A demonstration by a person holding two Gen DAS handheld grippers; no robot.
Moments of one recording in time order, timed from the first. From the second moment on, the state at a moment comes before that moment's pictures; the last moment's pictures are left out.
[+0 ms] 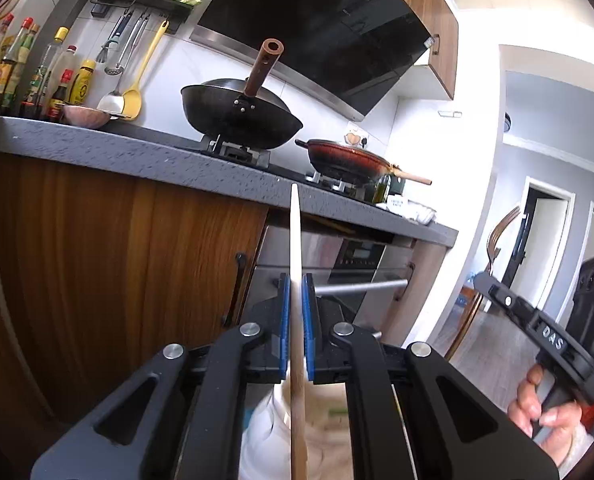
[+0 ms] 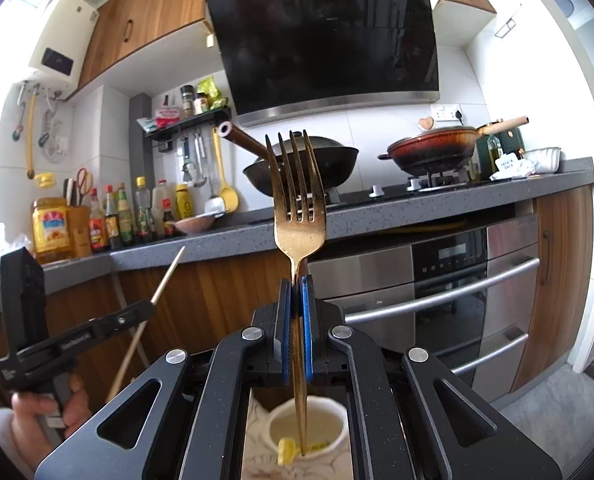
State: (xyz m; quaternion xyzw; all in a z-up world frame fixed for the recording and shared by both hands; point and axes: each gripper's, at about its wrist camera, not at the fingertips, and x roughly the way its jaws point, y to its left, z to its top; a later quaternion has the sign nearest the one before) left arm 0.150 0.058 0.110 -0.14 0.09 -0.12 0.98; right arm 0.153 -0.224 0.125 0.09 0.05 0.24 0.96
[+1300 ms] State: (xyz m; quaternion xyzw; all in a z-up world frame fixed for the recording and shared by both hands) left arm 0.167 0.045 0.070 -0.12 0.15 -0.15 0.97; right arm 0.185 -0.211 0.046 0.09 0.17 0.26 0.95
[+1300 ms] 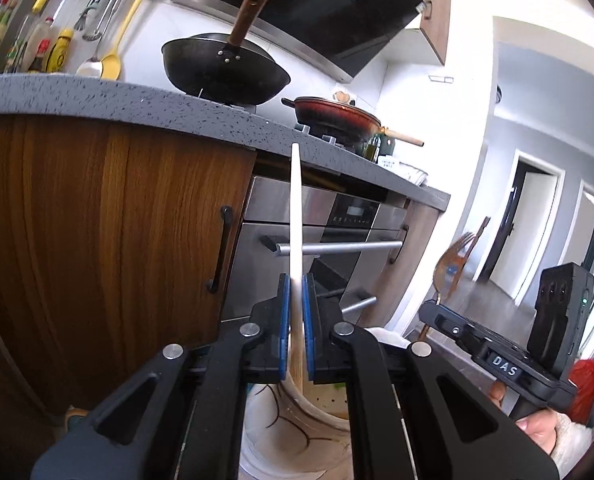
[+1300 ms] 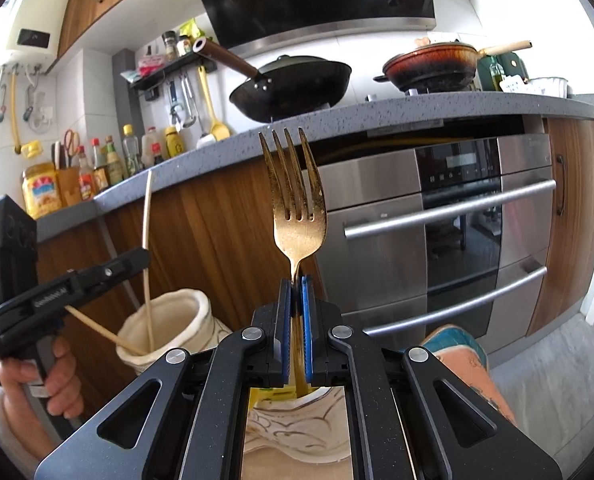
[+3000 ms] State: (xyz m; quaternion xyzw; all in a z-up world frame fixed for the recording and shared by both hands) left arm 0.035 0.023 -0.006 -0.01 0.31 0.03 0.95; right arm 0.089 -0.231 -0.008 0.05 0.23 0.25 0.94
